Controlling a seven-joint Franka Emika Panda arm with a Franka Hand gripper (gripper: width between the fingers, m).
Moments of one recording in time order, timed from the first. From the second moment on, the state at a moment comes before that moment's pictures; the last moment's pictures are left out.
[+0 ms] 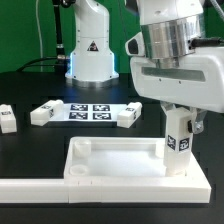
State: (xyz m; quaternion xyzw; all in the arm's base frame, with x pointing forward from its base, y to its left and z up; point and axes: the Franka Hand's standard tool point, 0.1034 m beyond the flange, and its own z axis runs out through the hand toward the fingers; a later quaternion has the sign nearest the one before) arm 0.666 0.102 0.108 -0.86 0.50 0.00 0.12
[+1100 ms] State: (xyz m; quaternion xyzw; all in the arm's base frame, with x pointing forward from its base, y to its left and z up) arm 0.662 0.106 0.113 -0.99 -0.10 -0.05 0.05
